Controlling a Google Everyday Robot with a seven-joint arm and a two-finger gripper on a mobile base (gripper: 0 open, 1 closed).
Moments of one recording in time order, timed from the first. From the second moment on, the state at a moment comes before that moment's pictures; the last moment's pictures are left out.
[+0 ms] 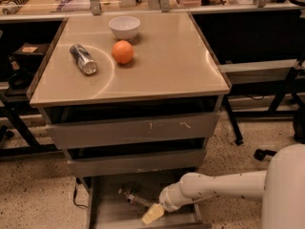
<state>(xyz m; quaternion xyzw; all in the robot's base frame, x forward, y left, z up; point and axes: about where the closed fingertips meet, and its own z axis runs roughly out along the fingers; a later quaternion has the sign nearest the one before) 0.440 -0.005 0.322 -0.40 0.86 0.29 0.15</state>
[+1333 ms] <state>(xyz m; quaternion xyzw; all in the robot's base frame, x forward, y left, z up) 0.484 0.035 0.235 -0.40 0.84 0.31 0.18</state>
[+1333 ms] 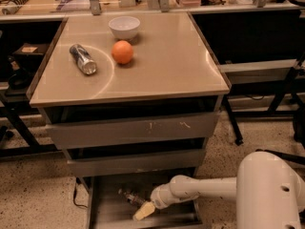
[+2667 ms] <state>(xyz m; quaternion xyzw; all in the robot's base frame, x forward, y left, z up) 0.507 0.034 0.201 -0.38 0.85 0.30 0.22</state>
